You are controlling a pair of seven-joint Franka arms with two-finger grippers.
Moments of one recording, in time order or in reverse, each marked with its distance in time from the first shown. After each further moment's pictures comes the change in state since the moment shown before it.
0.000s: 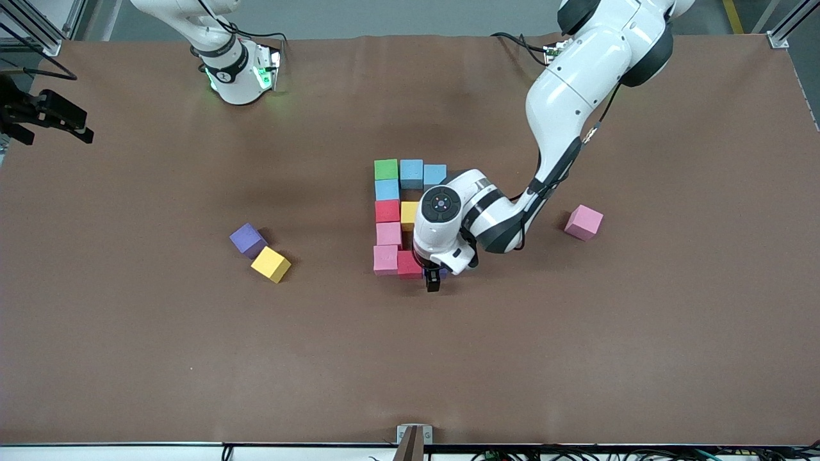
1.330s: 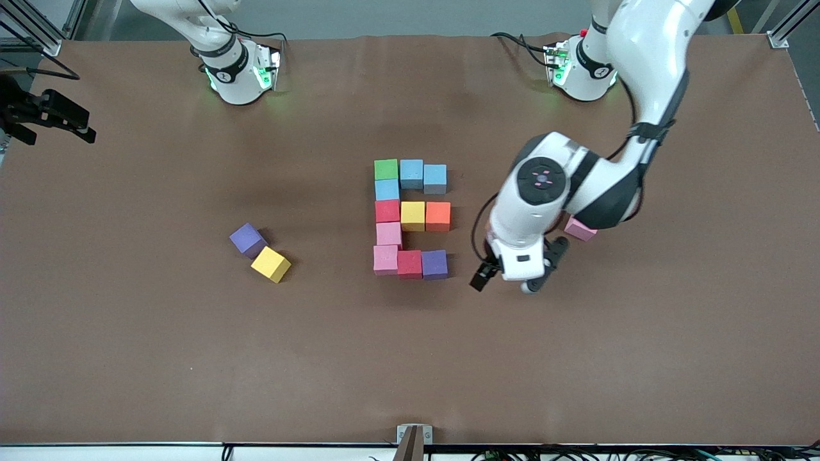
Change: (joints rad) left arm 0.249 -0.410 0.000 -0.248 -0.162 -0.148 1.162; right arm 0.002 0.000 0.003 -0.001 0.000 -0.001 0.000
